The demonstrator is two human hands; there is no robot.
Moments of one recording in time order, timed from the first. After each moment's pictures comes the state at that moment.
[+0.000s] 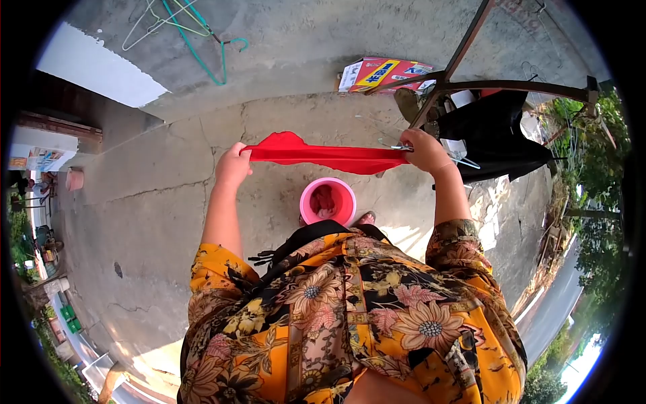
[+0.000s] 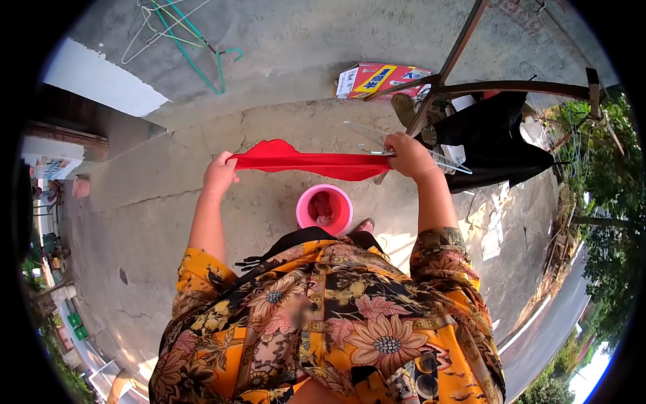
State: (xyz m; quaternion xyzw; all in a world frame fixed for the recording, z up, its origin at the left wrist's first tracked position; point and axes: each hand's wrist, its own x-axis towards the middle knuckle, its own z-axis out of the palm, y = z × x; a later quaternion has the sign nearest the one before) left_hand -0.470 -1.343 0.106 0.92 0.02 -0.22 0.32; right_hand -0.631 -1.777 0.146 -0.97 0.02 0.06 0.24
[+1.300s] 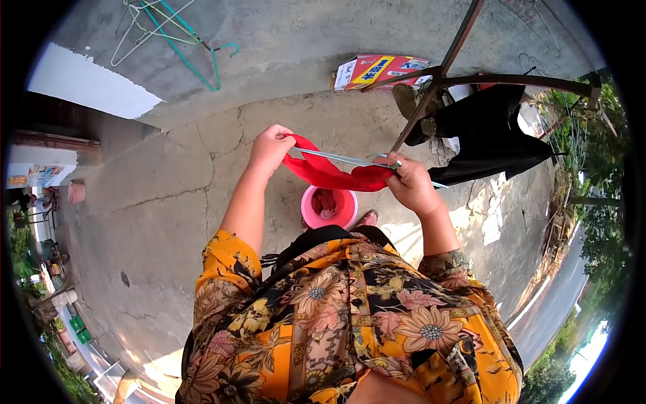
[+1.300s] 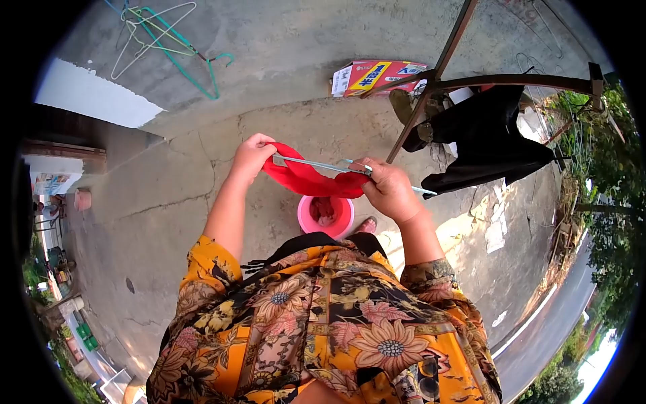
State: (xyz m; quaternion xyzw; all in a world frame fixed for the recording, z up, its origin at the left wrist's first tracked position) left_hand -0.459 -1.446 0.105 0.81 -0.03 -0.27 0.52; right_hand -0.668 -1.699 0.180 -0.90 -0.02 -0.09 0.43
